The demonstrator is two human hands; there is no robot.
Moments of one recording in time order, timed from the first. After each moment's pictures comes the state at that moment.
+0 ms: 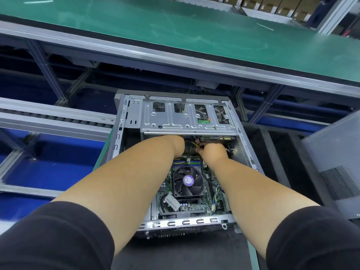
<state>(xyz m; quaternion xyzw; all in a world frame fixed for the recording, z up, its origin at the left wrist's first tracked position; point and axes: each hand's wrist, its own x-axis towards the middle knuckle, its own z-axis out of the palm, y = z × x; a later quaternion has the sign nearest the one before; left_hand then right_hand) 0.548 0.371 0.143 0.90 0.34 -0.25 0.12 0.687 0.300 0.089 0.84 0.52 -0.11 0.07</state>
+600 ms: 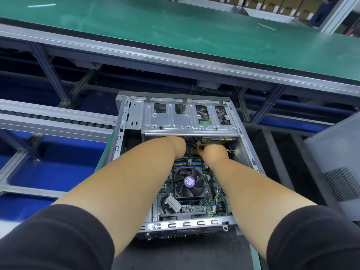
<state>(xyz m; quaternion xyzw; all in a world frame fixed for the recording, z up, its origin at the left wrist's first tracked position) 0.549 0.371 0.142 0.90 0.34 -0.26 0.12 0.687 0.307 0.086 0.85 0.50 -0.14 0.10</state>
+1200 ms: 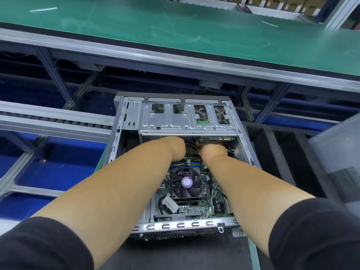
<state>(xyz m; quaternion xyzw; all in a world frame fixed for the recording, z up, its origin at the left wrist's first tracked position) 0.547 0.362 0.152 0.89 0.37 -0.24 0.13 0.691 0.318 0.082 0.85 0.50 -0.15 0.11</state>
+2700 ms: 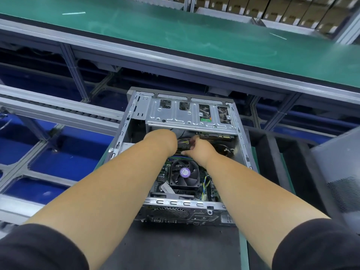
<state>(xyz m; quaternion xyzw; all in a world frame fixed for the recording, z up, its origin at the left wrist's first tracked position) 0.513 0.335 0.172 0.84 0.49 -0.22 0.10 0.651 0.292 0.110 0.78 0.53 -0.30 -0.14</state>
